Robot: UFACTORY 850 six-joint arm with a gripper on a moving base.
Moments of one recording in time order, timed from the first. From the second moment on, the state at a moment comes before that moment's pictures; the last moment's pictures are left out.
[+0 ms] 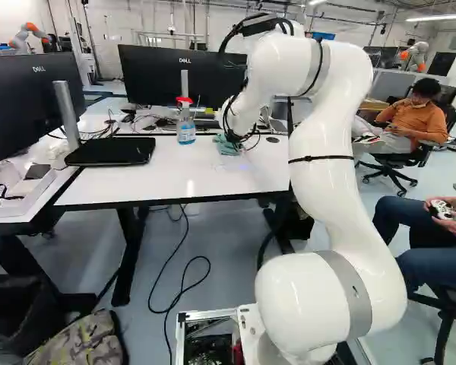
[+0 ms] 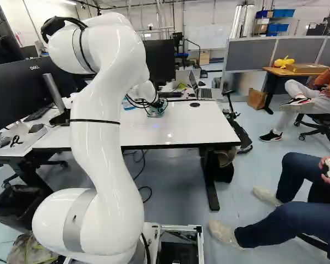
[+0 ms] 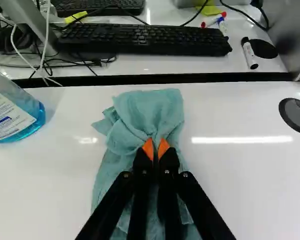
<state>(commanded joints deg) 1.6 -38.3 -77.6 0.0 8.5 0.0</state>
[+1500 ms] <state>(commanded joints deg) 5.3 -29.6 -65.7 0.0 8.5 0.0</state>
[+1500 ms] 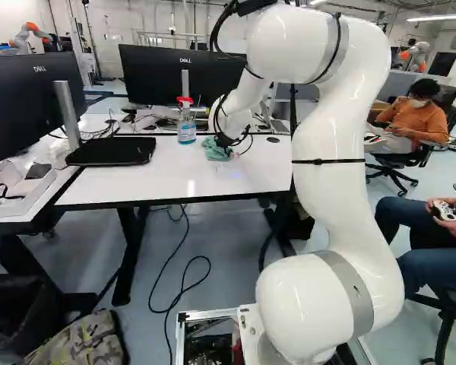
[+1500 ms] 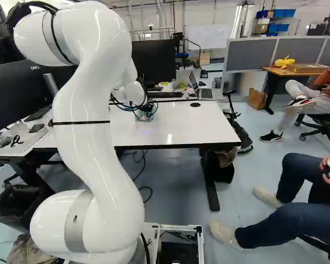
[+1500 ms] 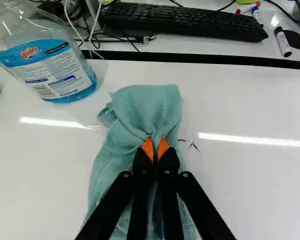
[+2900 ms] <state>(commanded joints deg) 3.4 -34.3 -72.1 0.0 8.5 0.0</state>
